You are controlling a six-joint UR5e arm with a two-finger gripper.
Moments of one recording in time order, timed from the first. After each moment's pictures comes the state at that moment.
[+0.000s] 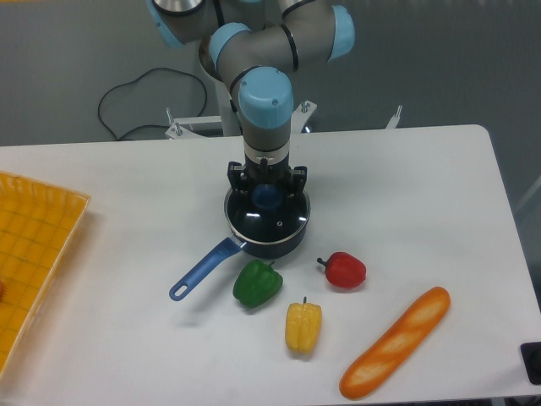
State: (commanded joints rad) arm 2.46 -1.68 -1.99 -1.03 1.55 0.49
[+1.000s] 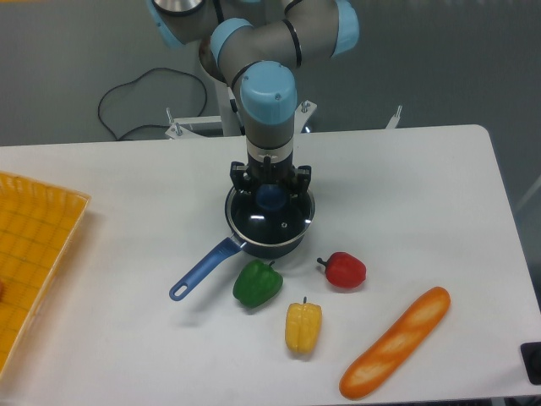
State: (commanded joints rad) arm 2.47 -1.68 -1.87 -1.16 1.55 0.49
